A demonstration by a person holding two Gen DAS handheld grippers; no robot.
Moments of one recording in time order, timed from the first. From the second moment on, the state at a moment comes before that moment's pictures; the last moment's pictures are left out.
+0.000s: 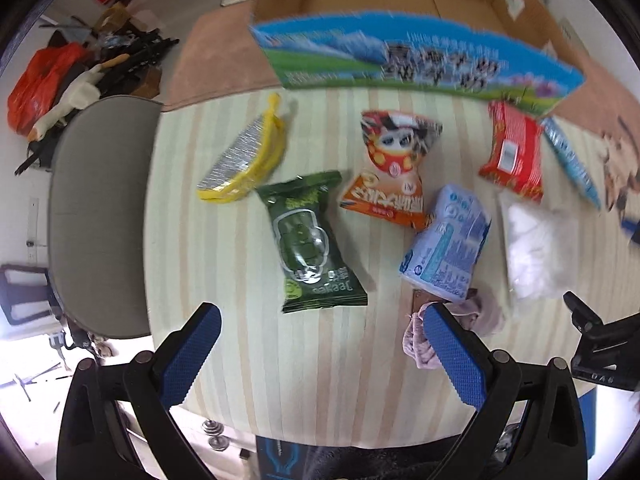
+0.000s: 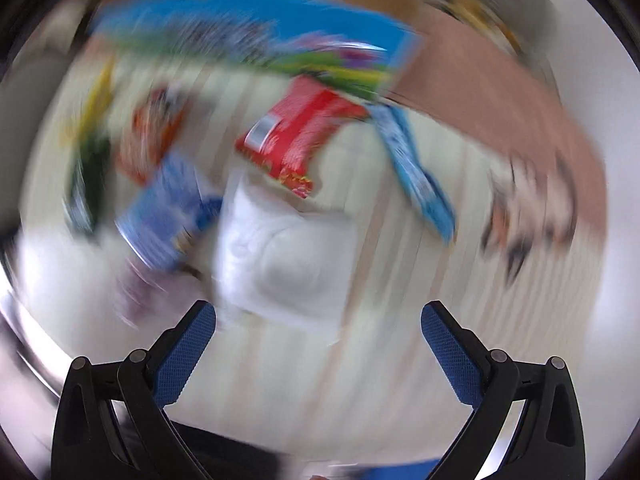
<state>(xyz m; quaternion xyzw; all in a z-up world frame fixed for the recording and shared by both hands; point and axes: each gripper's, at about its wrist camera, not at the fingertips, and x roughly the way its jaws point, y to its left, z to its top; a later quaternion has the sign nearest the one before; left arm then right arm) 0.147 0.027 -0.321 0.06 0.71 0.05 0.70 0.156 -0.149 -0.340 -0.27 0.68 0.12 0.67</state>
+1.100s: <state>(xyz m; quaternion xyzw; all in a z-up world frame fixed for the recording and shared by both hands) 0.214 -0.075 -0.433 0.10 0.78 -0.06 0.61 0.192 -0.233 -0.421 0.05 0.78 0.00 0.63</state>
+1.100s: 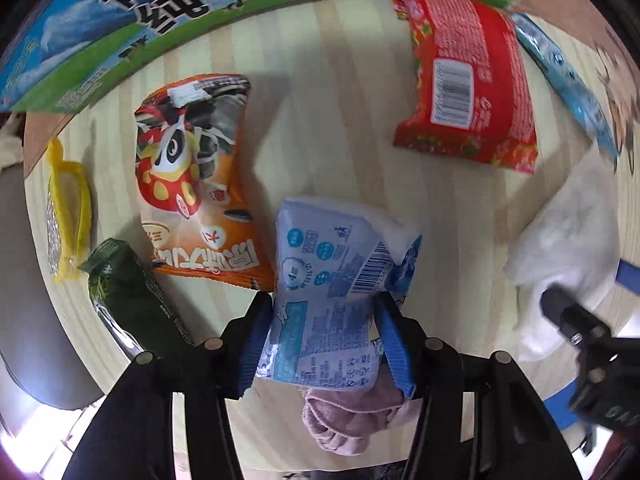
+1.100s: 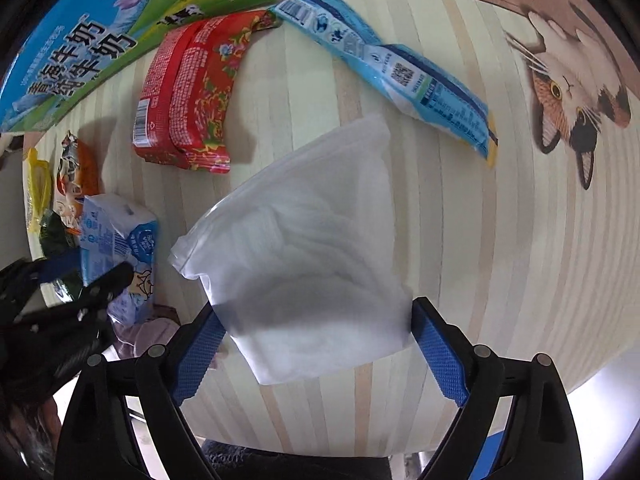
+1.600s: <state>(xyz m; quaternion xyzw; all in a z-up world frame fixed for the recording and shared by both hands) 0.195 -0.048 -0.362 0.02 0.75 -0.02 0.66 0.174 -0.241 -0.400 0.11 0.76 0.01 0.63</state>
